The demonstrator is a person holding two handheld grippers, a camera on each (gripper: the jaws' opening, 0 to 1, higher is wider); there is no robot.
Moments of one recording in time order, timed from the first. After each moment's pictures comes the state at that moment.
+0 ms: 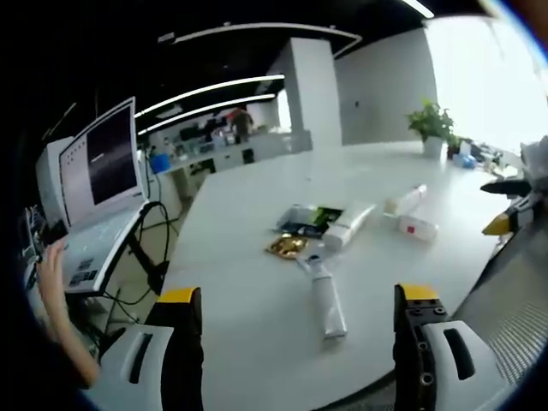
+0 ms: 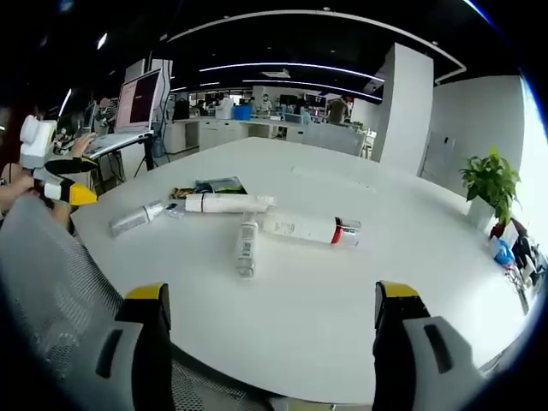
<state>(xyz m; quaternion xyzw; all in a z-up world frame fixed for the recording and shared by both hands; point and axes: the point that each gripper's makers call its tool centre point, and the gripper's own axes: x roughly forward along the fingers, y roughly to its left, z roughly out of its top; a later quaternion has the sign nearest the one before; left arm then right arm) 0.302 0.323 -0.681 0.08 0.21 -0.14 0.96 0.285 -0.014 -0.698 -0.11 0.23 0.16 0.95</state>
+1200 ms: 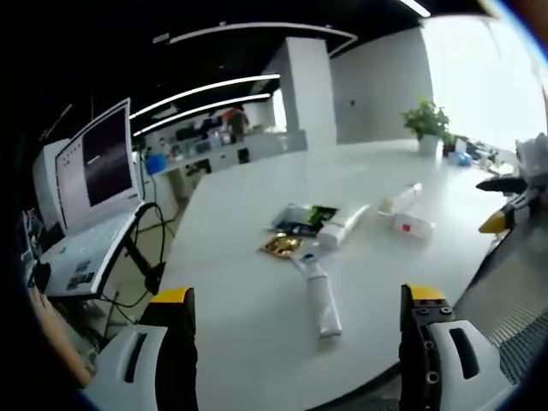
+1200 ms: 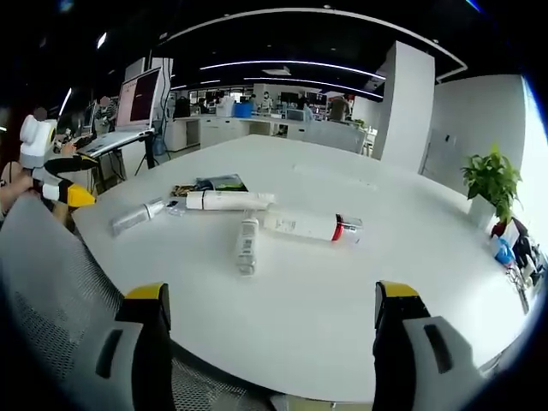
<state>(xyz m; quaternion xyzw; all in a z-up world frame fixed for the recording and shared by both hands) 0.295 0.313 -0.681 0.09 0.21 -0.15 0.96 0.281 -0.014 -0.701 -0.11 0.24 0.16 0.95</state>
